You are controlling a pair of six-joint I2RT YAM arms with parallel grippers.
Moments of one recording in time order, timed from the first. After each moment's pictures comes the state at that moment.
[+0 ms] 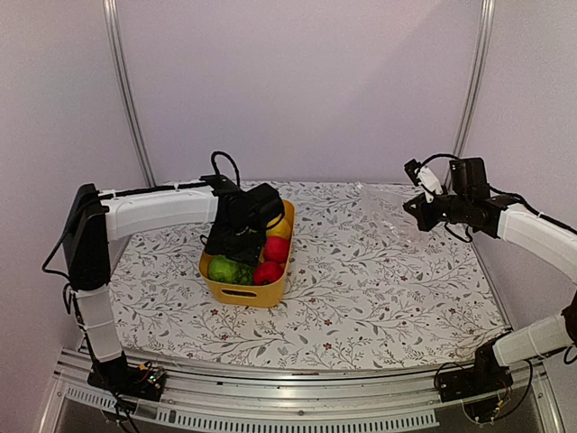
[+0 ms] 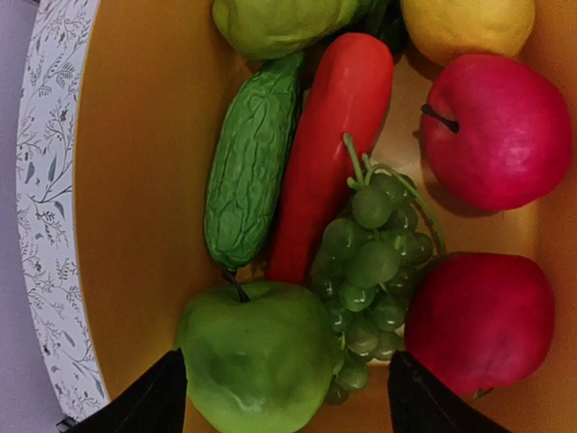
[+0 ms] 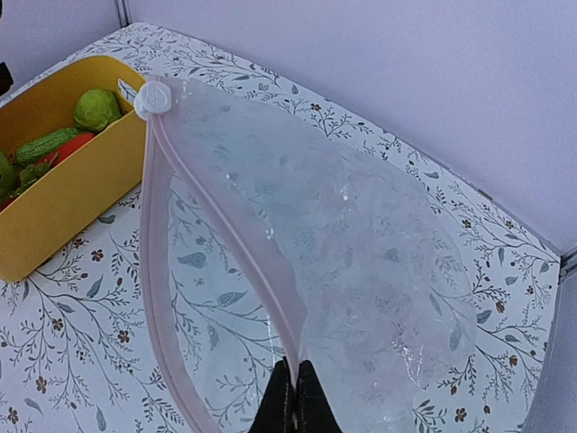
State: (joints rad) left arm -0.85 1.91 1.57 -1.09 -0.46 -0.67; right arm 0.29 1.28 0.97 -0.26 -0.22 -0.28
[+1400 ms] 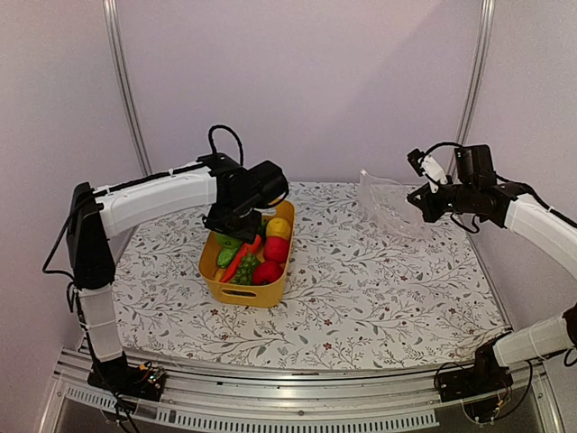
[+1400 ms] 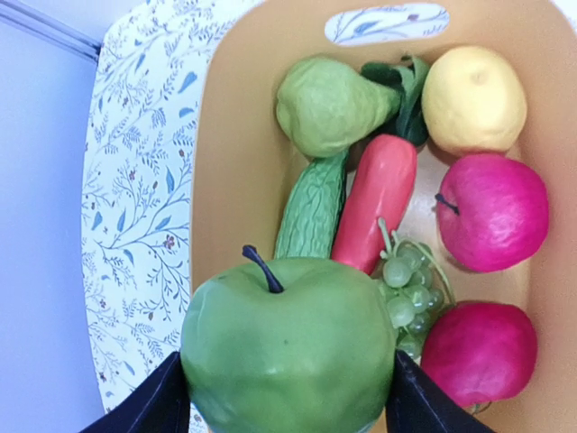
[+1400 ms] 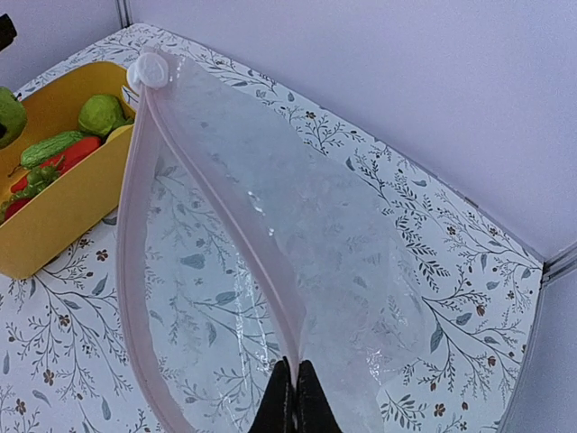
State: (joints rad) left arm -0.85 1.95 1.76 -1.21 -0.62 -0.61; right arm 0.29 1.25 1.05 -0.37 -0.22 -0.30
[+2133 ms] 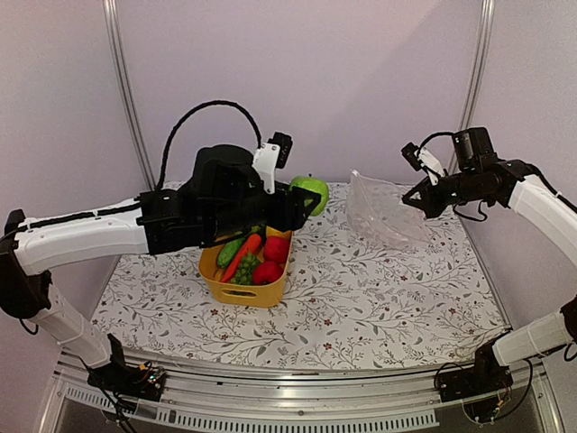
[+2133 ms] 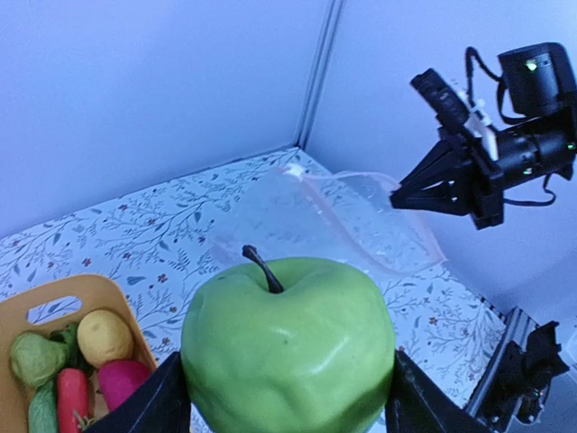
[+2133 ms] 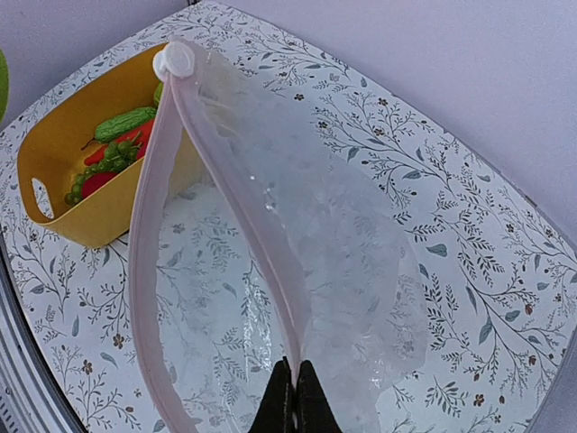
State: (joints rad) left arm -1.08 1.50 1.34 -0.18 -0.34 -0.32; right arm 0.31 1.30 1.27 -0.69 -0.35 -0.32
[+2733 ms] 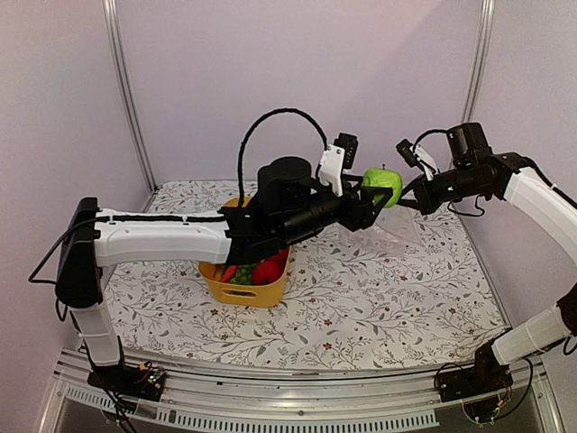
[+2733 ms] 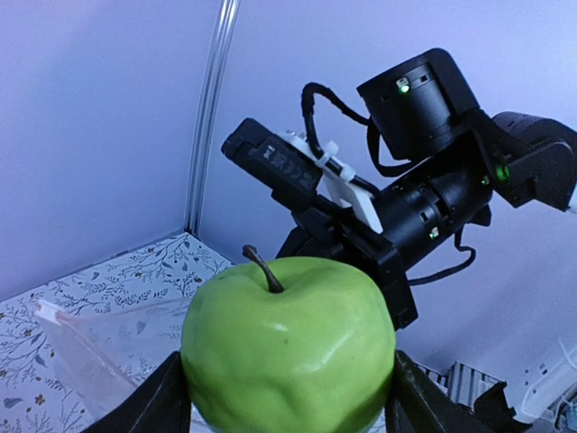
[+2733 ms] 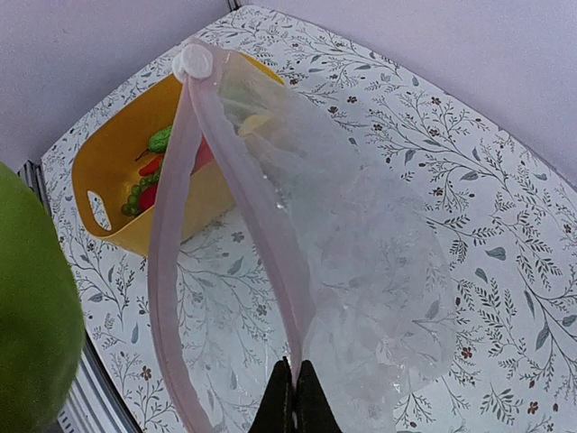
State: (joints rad) left arm -1.14 1.85 1.50 0.39 -0.13 -0.24; right arm 0.33 1.35 1.33 -0.75 -0.48 -0.24
